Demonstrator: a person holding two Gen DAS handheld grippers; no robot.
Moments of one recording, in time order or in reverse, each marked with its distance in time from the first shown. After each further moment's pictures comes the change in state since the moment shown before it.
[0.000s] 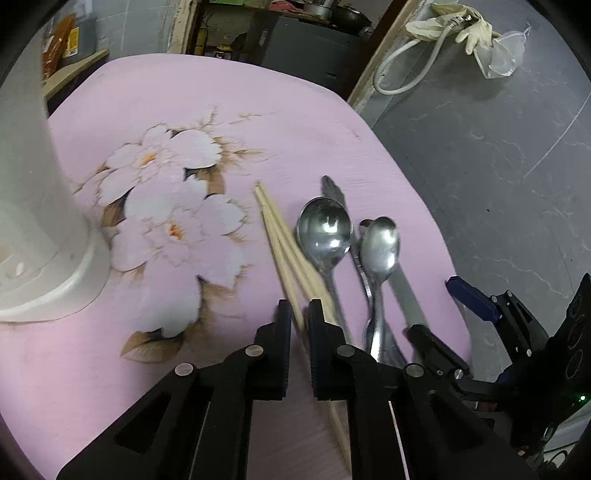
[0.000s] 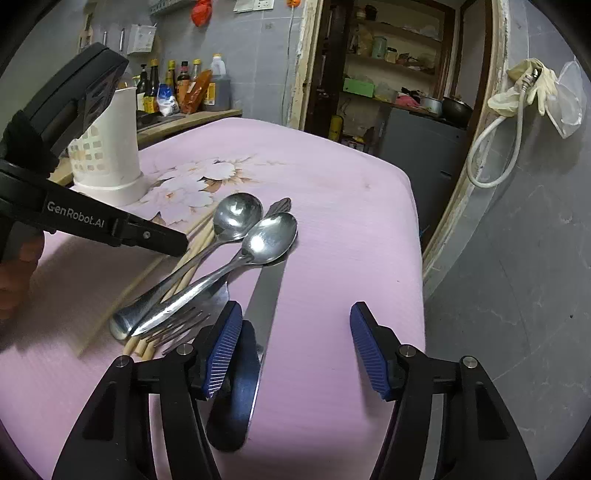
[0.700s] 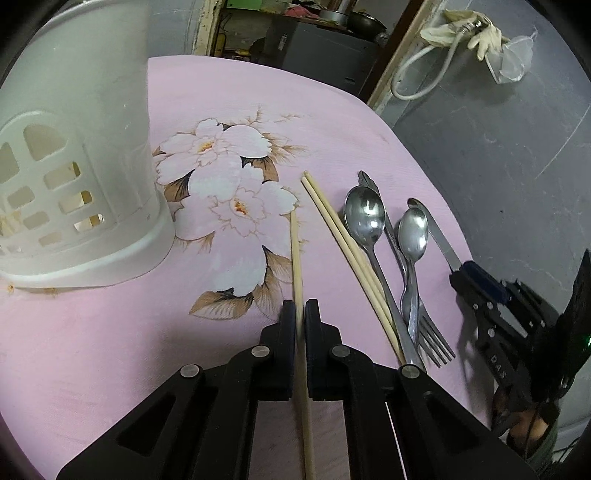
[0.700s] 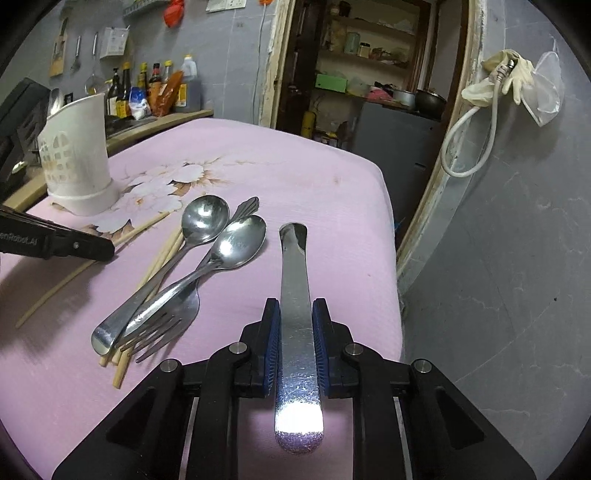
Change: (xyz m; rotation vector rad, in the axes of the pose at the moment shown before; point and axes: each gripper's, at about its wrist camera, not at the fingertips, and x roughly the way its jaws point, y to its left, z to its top) left arm -0.021 0.013 -0.017 -0.004 -0.015 0.072; right arm 0.000 -0.010 0.003 0.052 0.018 -0.093
